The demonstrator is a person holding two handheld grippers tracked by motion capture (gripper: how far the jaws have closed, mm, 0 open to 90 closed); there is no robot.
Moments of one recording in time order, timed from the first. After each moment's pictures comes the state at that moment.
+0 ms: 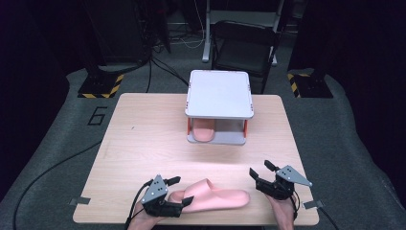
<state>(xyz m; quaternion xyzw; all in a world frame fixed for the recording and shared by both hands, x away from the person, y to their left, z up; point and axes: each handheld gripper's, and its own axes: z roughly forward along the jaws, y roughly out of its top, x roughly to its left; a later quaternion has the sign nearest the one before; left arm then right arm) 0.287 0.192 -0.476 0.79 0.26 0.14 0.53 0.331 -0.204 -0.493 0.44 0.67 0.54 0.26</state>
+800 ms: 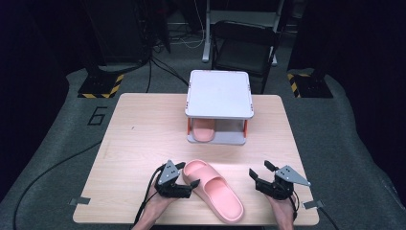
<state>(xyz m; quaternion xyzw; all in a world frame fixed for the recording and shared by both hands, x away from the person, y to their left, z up) 0.347 0.173 -0.497 0.79 0.29 0.17 0.51 0.332 -0.204 -0.497 0.44 0.68 0.53 0.26</state>
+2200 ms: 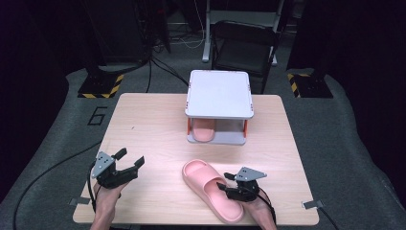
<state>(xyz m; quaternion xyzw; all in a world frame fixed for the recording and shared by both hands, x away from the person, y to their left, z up) 0.344 0.321 -0.464 0.65 0.44 0.29 0.55 0.350 -0.116 -0.522 0.30 0.81 0.48 0.13</state>
